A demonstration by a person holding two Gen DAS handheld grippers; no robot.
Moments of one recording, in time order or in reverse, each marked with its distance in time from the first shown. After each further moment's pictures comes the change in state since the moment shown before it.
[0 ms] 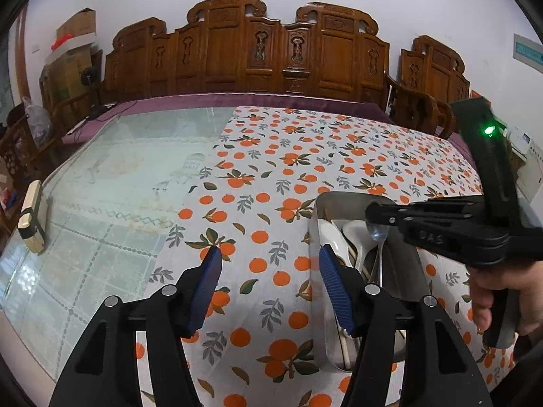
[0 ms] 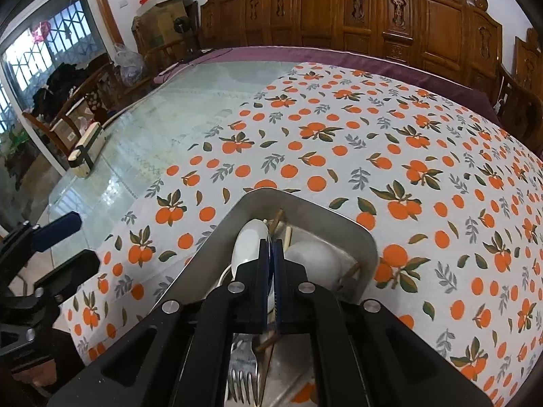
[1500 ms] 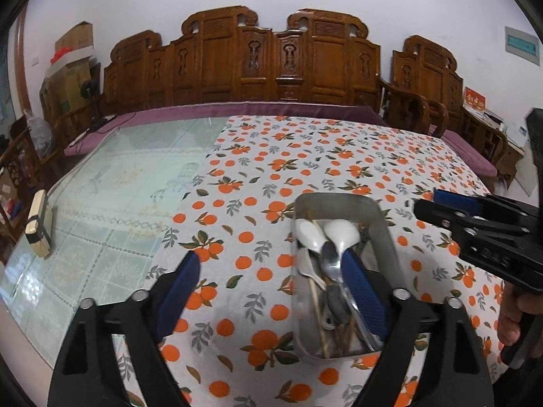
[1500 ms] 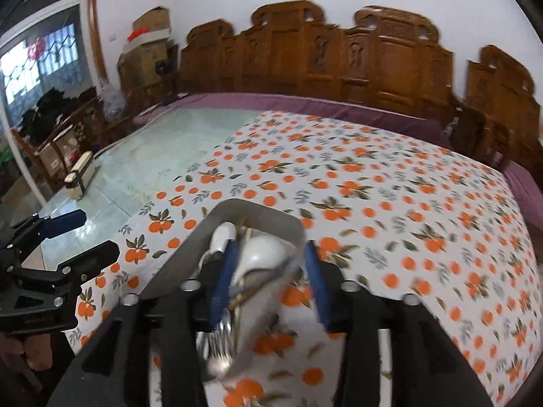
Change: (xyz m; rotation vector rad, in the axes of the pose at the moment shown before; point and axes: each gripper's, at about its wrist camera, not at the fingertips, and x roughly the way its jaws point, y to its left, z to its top) left arm -0.026 -0.031 -0.006 0.045 -0.041 0.005; right arm -0.115 -0.014 -0.059 0.048 -0.246 -0.164
